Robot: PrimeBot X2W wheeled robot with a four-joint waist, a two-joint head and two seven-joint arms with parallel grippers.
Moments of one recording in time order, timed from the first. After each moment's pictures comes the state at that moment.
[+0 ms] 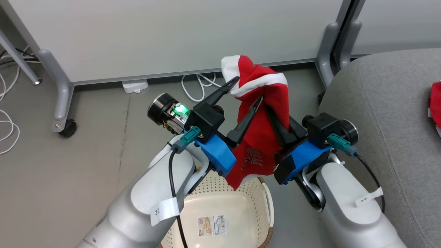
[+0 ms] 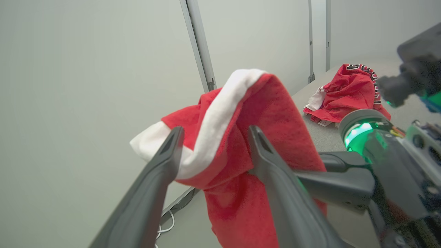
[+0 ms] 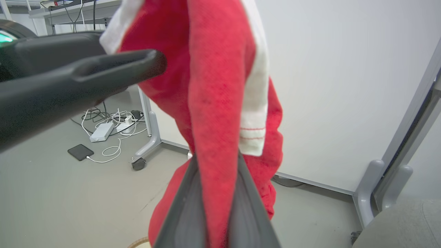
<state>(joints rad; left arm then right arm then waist) -0.74 0.10 -0.79 0.57 -0.36 -0.13 -0.26 -0.59 -0.05 0.37 0.59 0.19 0.13 -0.26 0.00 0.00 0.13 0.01</state>
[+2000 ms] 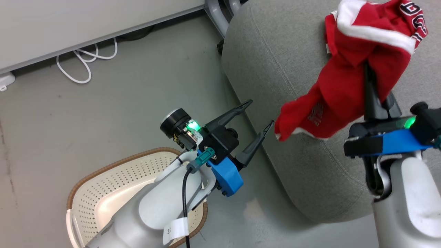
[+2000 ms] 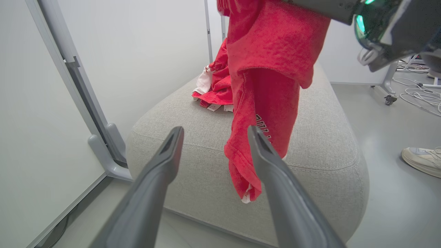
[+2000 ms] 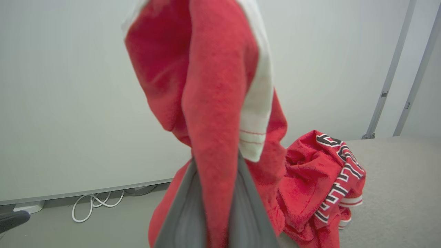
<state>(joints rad) -0.71 0.12 -0.90 0.54 -0.35 -0.13 -0.26 -0.41 -0.05 -0.07 0.21 0.10 0.13 -0.26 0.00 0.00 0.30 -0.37</state>
